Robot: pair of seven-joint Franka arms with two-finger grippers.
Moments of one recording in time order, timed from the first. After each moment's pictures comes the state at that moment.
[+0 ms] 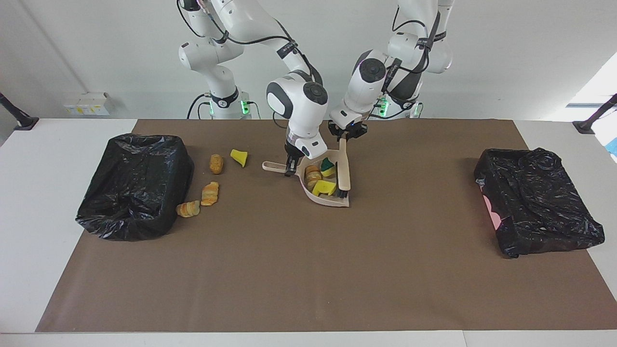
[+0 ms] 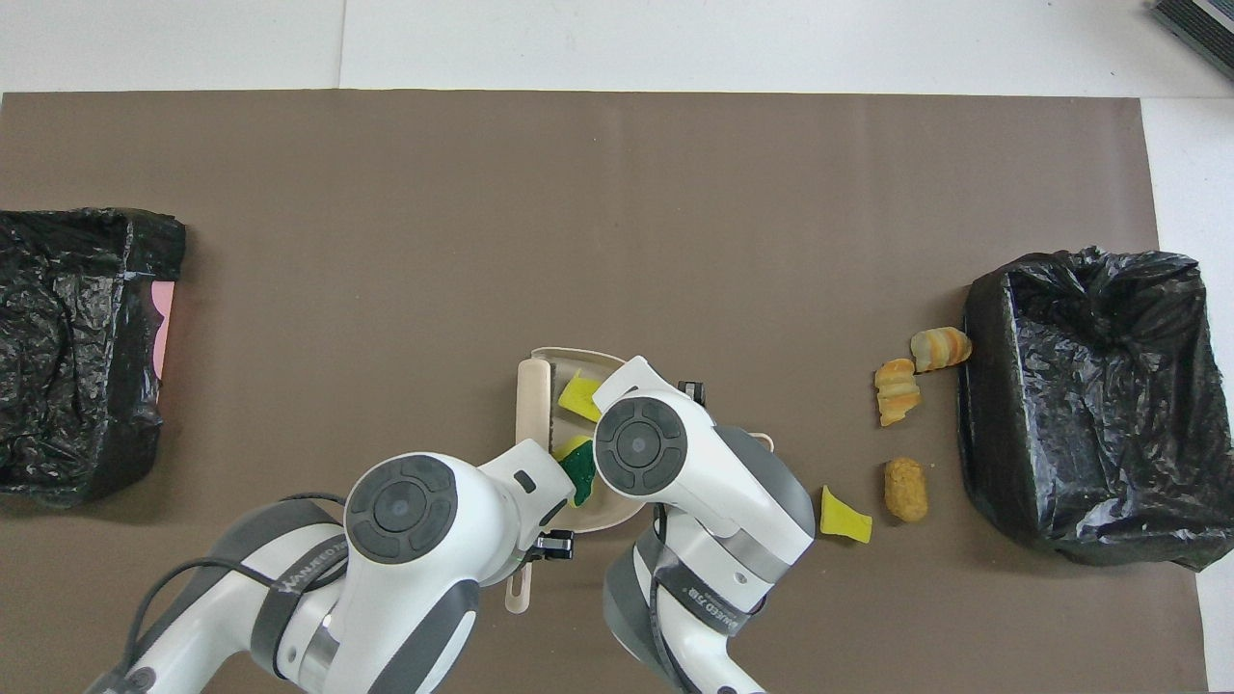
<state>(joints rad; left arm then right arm) -0.64 -0.14 -0.05 -2.30 -0.25 2.04 -0.44 0.53 0.22 0.12 -2.02 -0.27 2.08 -0.67</state>
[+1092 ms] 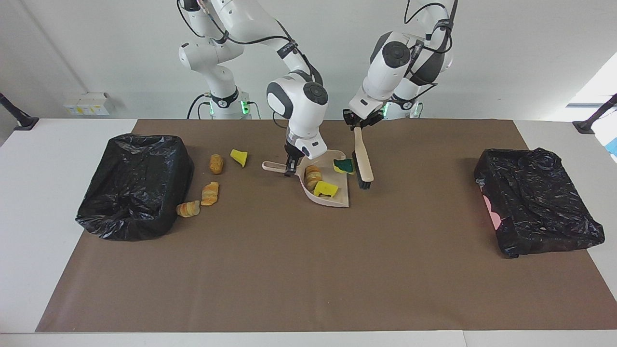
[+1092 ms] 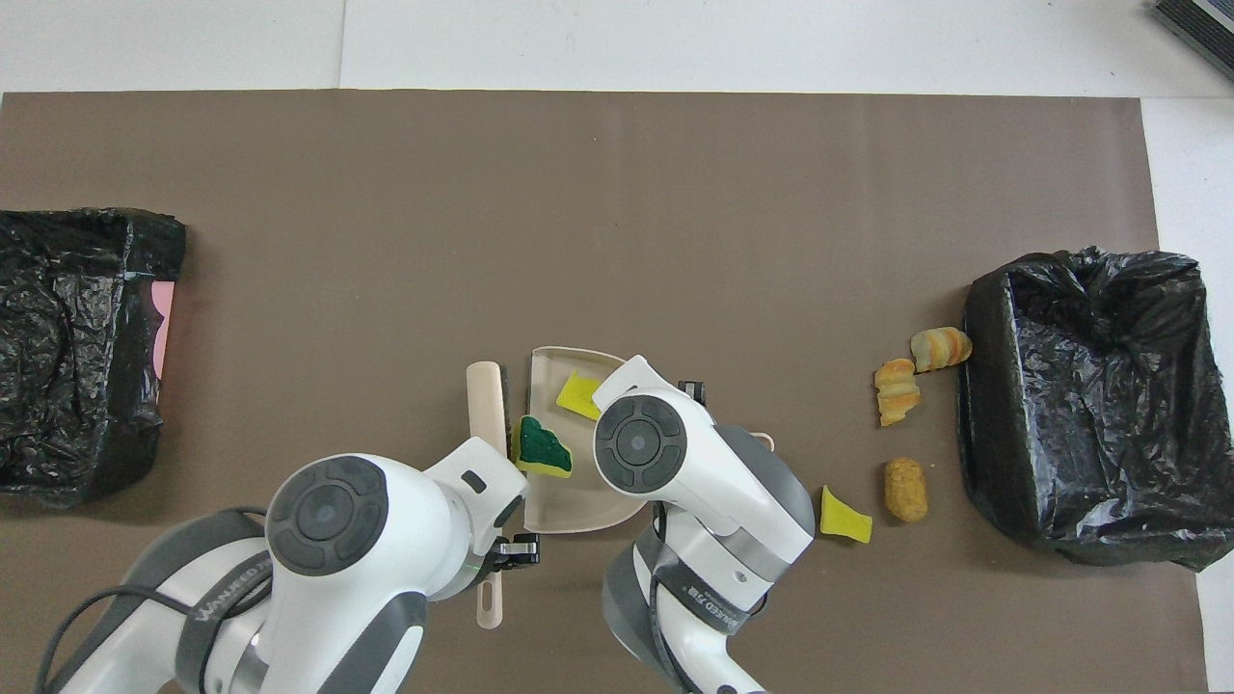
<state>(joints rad) -0.62 -0.22 -0.05 -2.35 -0.26 2.02 -0.54 0.53 0.22 0.12 -2.01 -0.27 2.07 -0.69</state>
